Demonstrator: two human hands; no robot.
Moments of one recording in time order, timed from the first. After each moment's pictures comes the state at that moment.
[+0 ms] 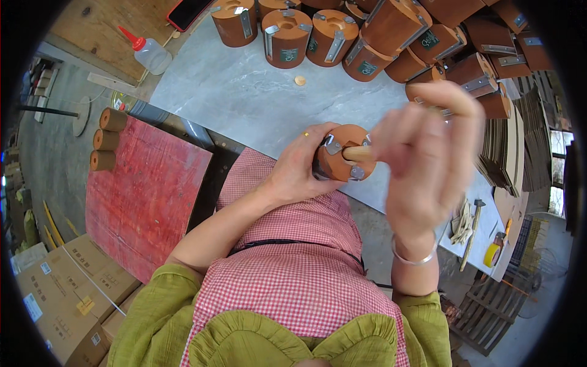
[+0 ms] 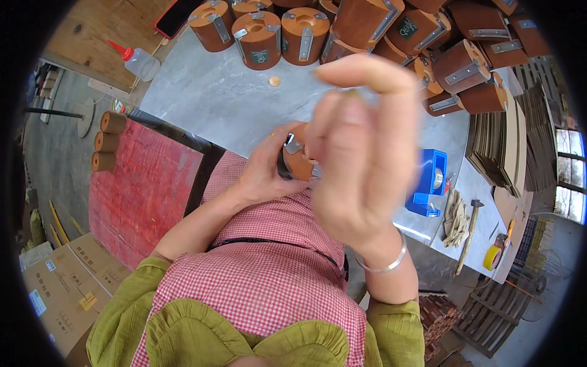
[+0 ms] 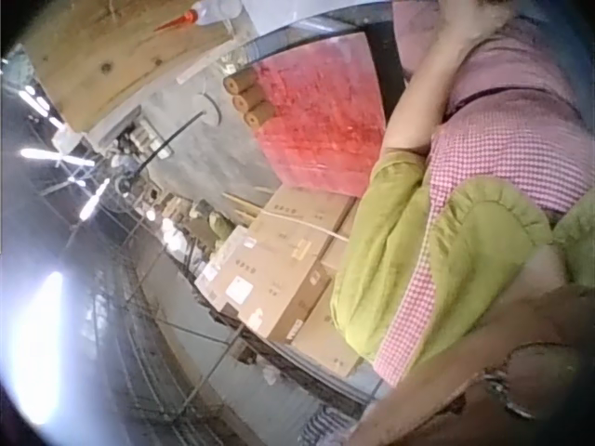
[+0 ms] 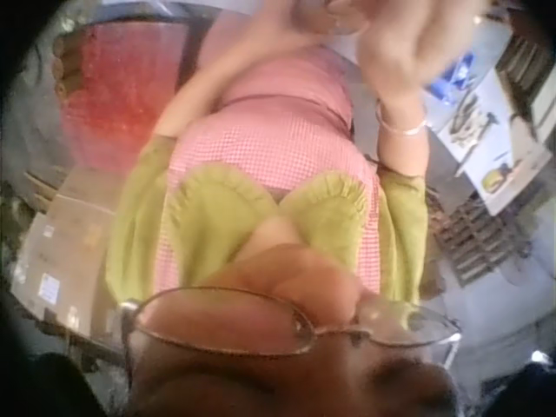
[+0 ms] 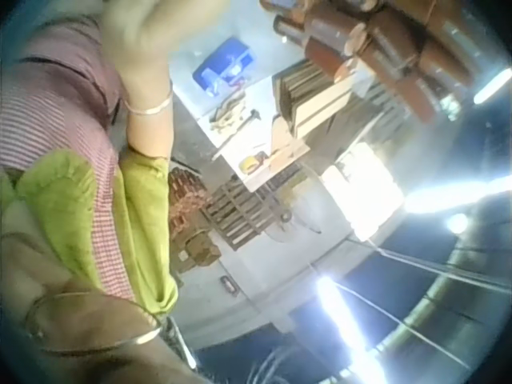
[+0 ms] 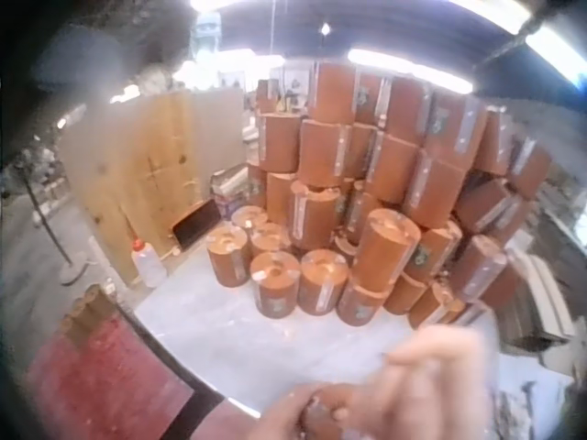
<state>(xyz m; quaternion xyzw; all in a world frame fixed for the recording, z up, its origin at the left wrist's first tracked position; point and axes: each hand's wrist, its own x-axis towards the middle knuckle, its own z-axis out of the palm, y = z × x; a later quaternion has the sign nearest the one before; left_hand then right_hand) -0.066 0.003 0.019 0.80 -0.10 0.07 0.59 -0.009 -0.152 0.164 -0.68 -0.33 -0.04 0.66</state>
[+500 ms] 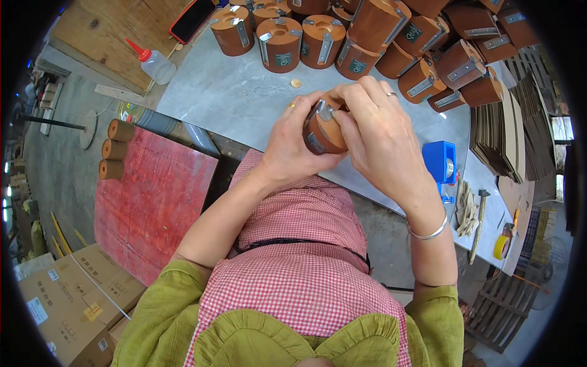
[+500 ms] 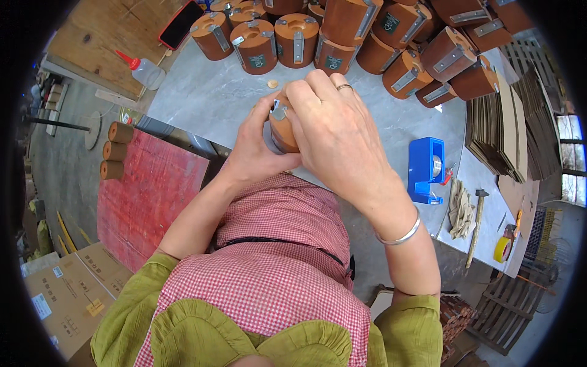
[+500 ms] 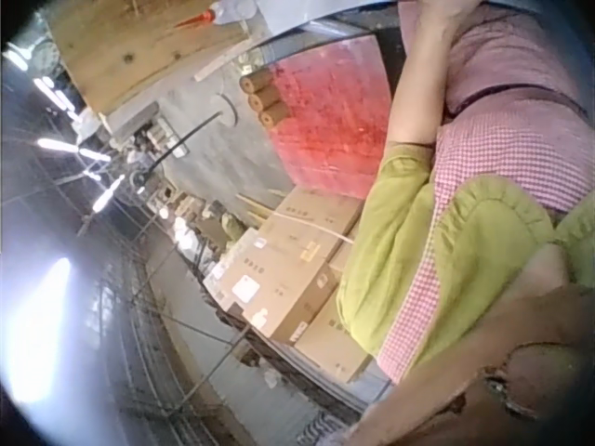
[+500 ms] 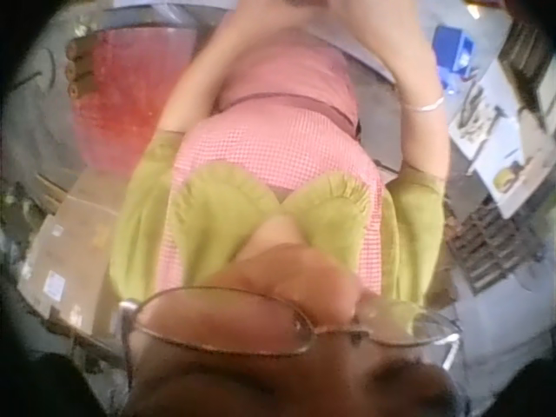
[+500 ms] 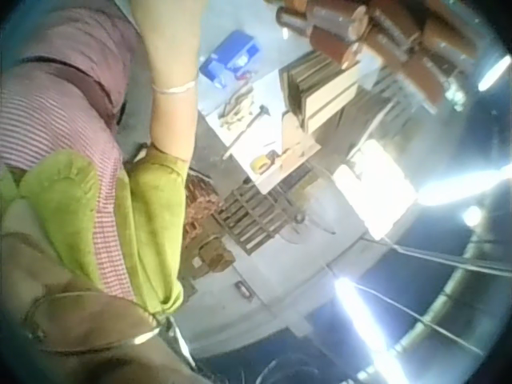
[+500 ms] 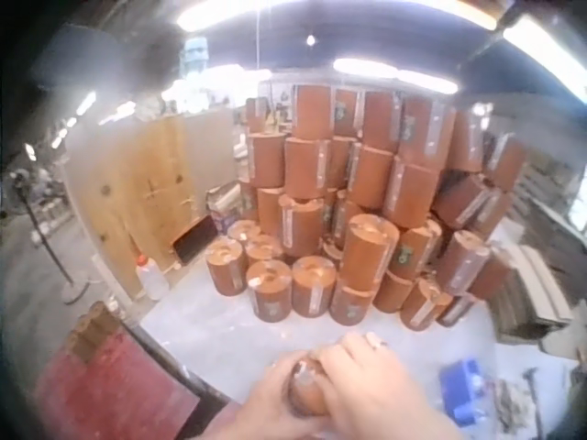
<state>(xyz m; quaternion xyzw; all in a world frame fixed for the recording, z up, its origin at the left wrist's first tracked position) -0.047 0.013 0.058 0.82 -0.10 0.17 0.53 0.002 -0.153 0.147 -0.85 -0.44 -0.16 0.24</state>
